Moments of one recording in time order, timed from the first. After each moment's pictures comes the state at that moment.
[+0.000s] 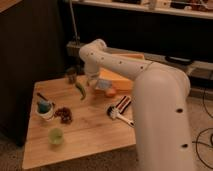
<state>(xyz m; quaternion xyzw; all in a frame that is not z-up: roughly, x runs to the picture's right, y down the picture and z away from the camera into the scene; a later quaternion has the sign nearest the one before) -0.069 -0.082 0.855 -0.24 -0.10 -0.09 0.96</state>
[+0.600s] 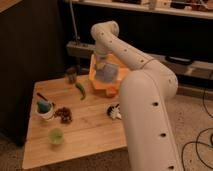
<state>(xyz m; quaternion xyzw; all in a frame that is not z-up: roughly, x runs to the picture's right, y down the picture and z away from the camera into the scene) -0.035 -0.143 0.863 -0.23 -0.10 -0.06 0.97</state>
